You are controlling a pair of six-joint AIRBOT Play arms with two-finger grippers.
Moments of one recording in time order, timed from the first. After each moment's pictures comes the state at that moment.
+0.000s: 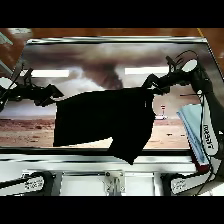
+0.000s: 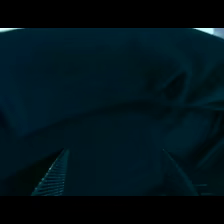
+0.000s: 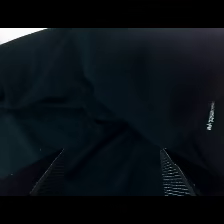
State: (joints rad) left arm 0.16 -1.37 1.18 1.00 -1.08 -1.53; right arm -0.04 -1.67 1.57 -0.96 1.24 1.52
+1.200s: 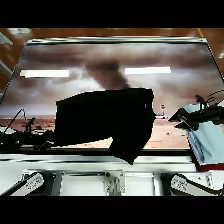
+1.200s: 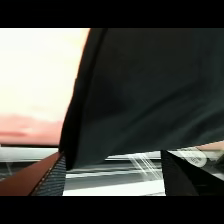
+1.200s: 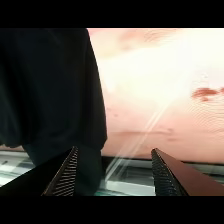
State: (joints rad) left arm 0.49 -1.11 0.44 0.96 -1.12 -1.20; right arm -0.47 -1.33 0.96 -1.04 1.41 1.36
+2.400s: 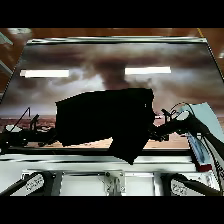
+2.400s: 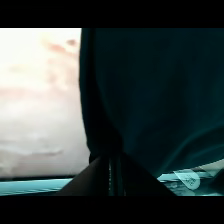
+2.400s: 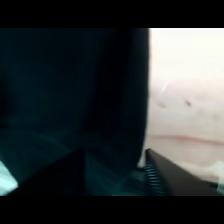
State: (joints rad) left arm 0.38 -1.13 0.44 0.88 -1.03 -1.21; right arm -0.07 -1.33 0.63 -0.96 1.09 1.43
